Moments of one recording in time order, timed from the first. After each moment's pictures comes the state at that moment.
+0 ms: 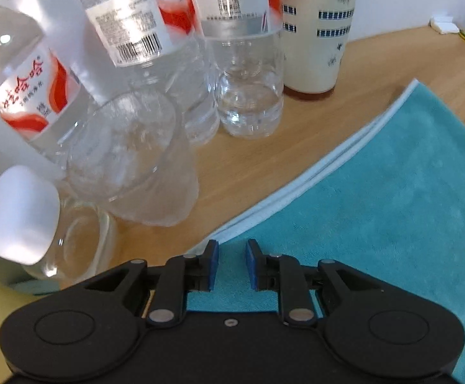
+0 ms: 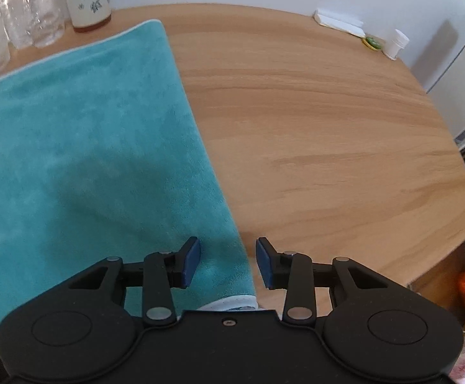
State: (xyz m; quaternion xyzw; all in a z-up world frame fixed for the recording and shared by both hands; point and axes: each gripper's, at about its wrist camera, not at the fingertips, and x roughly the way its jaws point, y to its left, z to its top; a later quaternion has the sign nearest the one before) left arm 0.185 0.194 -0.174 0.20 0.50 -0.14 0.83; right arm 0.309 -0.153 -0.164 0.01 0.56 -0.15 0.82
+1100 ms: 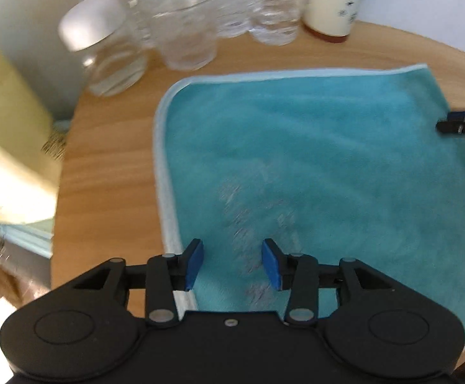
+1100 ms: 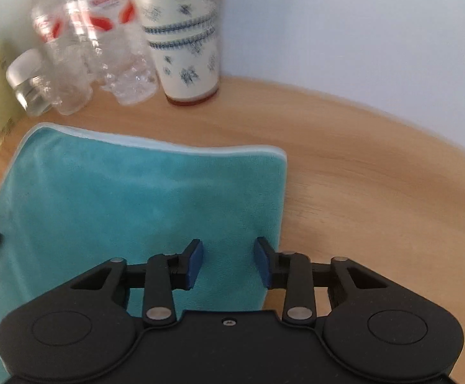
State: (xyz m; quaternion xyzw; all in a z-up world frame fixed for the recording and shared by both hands) left arm 0.056 0.199 -0.172 0.05 0.59 0.02 0.81; right arm 0.494 -0.161 -0.160 -0.06 0.49 0.17 0.85
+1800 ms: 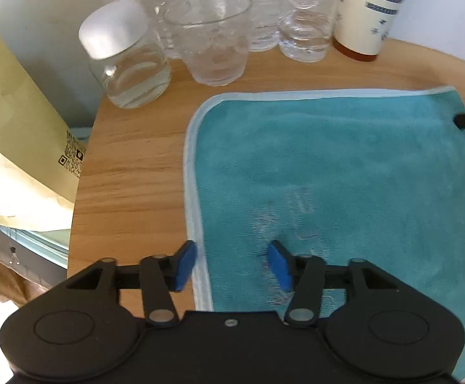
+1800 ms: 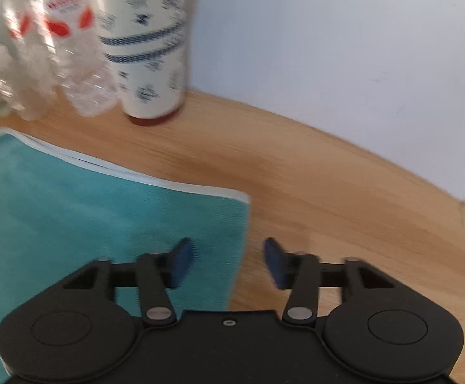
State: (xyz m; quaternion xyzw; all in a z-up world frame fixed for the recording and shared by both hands) left arm 0.087 0.220 -0.171 0.04 0.58 0.03 0.81; right arm 0.543 -0.153 -0.158 -0.11 0.50 0.10 0.85
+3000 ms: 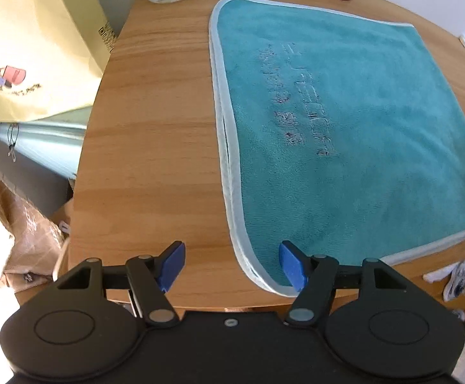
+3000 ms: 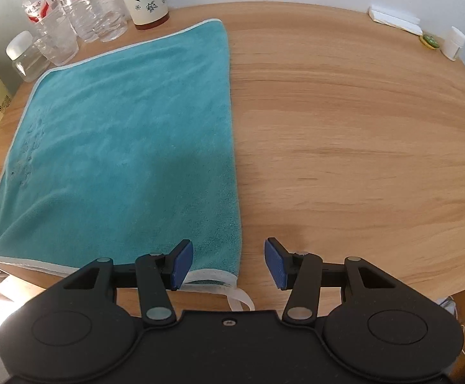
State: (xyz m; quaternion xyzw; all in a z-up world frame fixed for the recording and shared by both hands) left arm -0.065 0.246 -0.170 -0.03 0.62 0.02 0.78; right arm 0.298 -0.192 -0.148 0.04 0.56 0.03 0.83
